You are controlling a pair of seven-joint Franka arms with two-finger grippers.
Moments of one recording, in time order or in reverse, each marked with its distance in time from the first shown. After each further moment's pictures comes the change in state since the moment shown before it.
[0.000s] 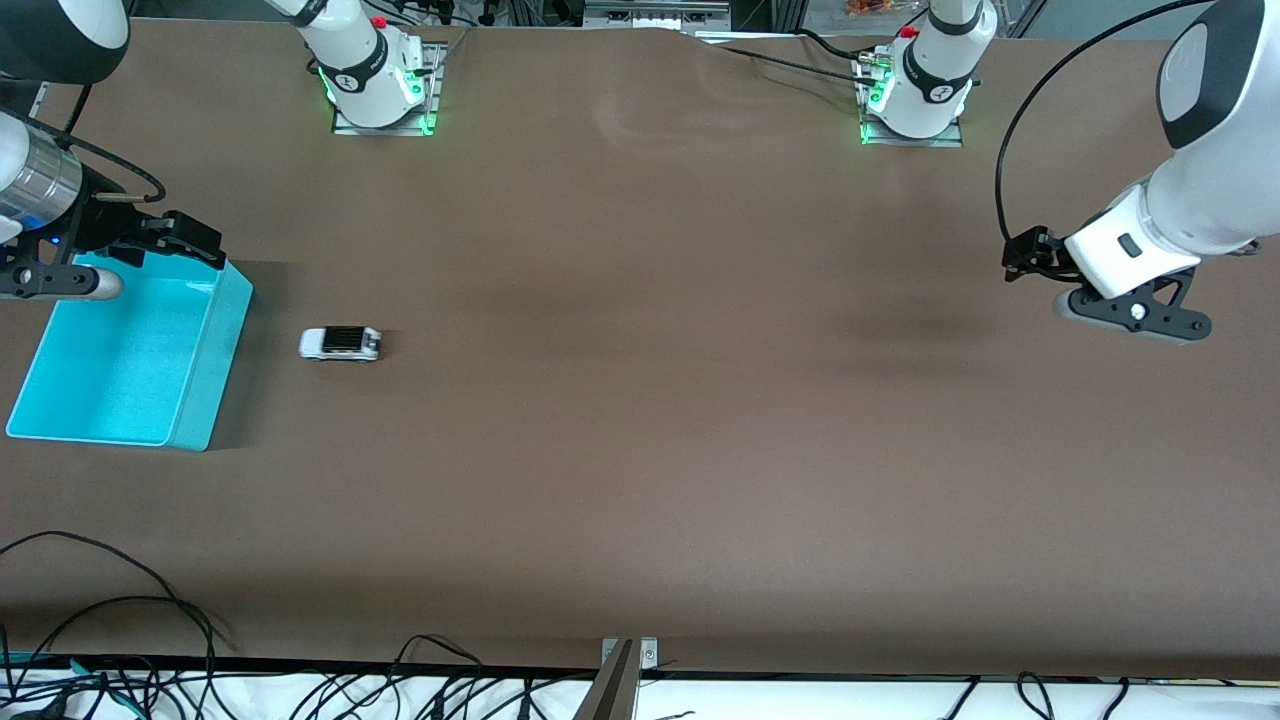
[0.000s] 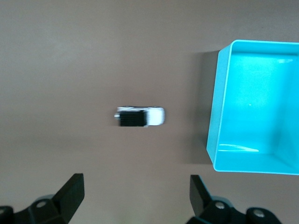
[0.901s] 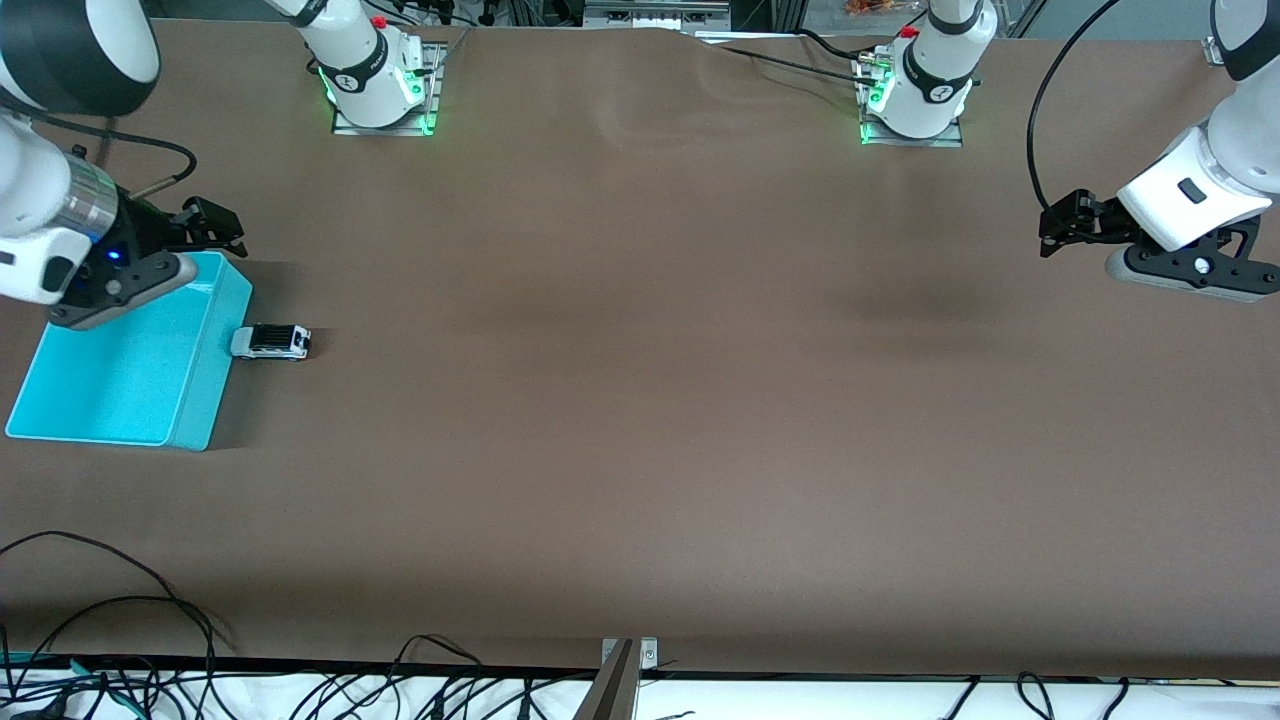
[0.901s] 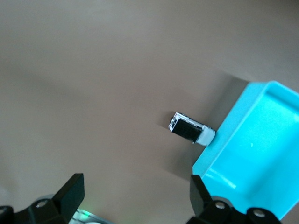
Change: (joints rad) left arm -0.044 -0.055 0.061 0.049 0.000 -0.066 0.000; right arm 0.009 0.063 0.008 0.000 0.000 -0.014 -0.597
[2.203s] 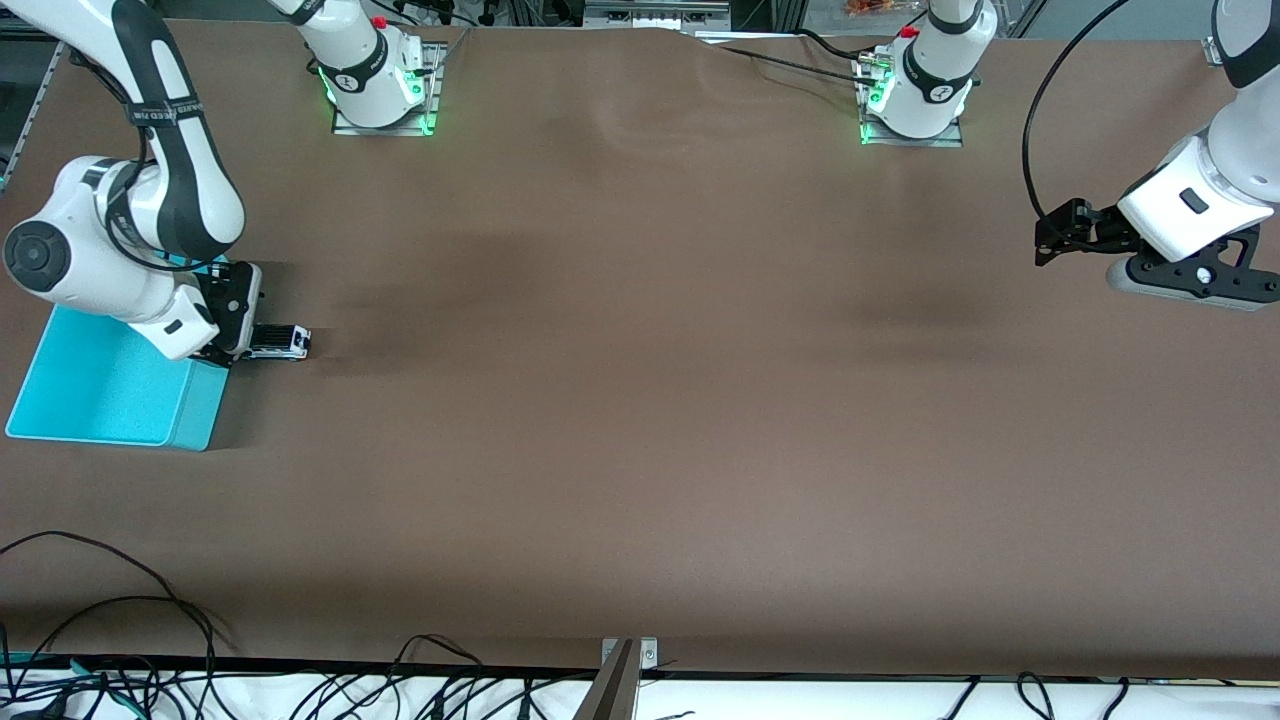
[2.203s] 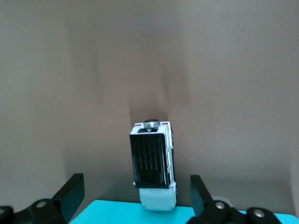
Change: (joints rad) left arm -0.009 0.032 0.004 0.035 -0.021 -0.001 -0.036; right arm -0.155 0.160 -0.049 -0.500 0.001 0.695 -1.079
